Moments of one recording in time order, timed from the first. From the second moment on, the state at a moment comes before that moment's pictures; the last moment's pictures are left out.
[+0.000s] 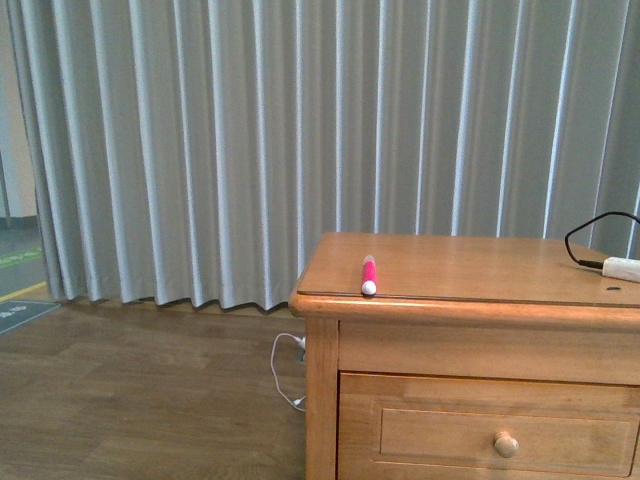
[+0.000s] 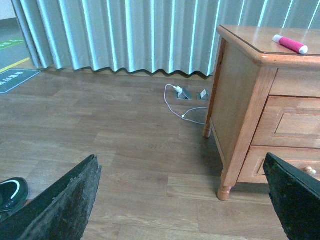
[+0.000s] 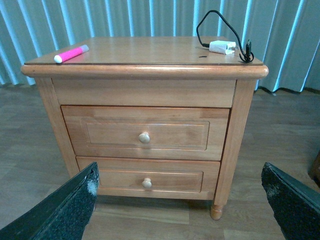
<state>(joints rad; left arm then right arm) 0.00 0.00 0.02 0.00 0.00 0.00 0.00 0.00 0.01 0.00 0.00 0.00</state>
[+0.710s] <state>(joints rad) 0.00 0.00 0.02 0.00 0.00 0.00 0.00 0.00 0.01 0.00 0.00 0.00</state>
